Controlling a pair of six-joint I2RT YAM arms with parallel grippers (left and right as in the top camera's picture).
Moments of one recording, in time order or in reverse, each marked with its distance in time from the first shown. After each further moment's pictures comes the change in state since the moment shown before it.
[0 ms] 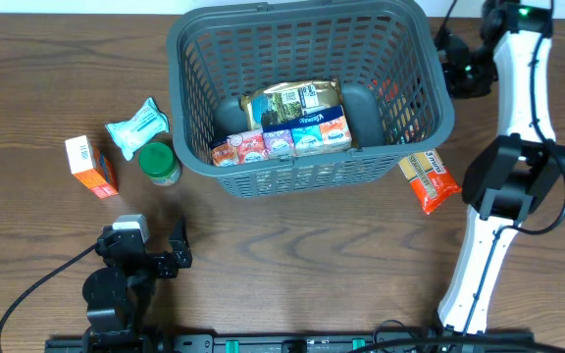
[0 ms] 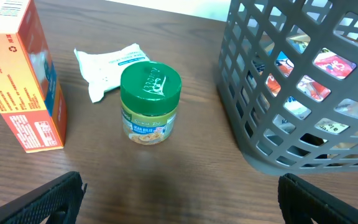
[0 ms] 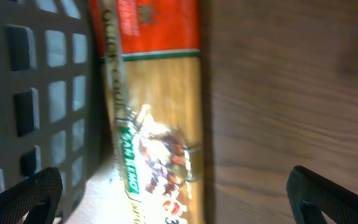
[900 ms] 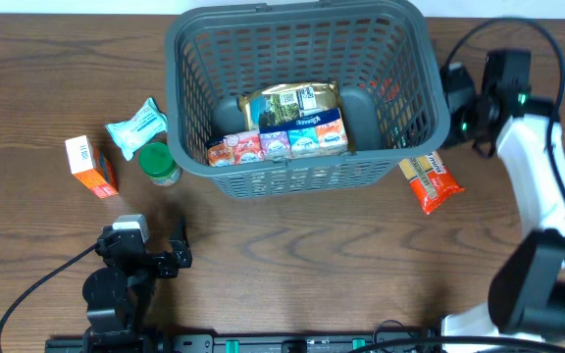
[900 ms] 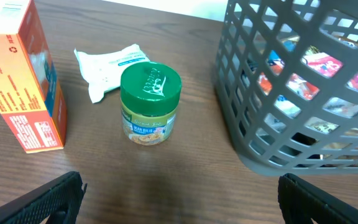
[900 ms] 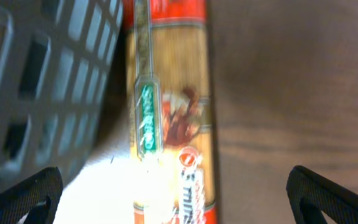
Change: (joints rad) left arm 0.000 -0.001 0.000 0.000 0.000 0.000; right arm 0.021 -0.788 -1.146 0.751 0.083 0.027
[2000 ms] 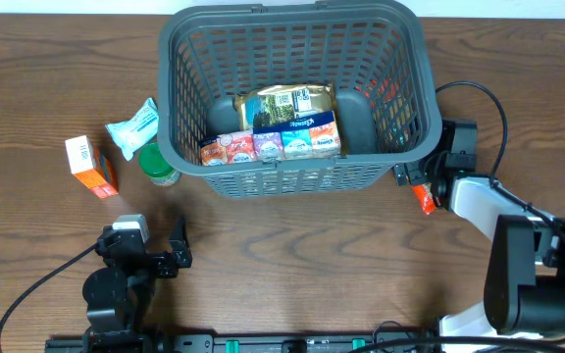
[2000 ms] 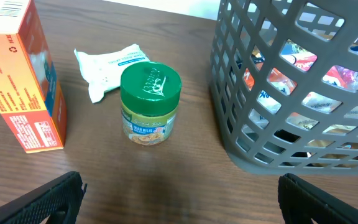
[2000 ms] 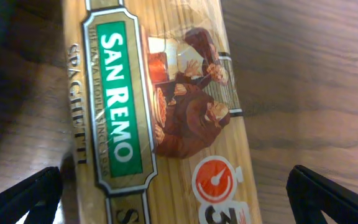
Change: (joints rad) left arm 0.000 0.000 0.000 0.000 0.000 0.000; right arm 0.084 0.028 -0.552 0.798 0.193 0.088
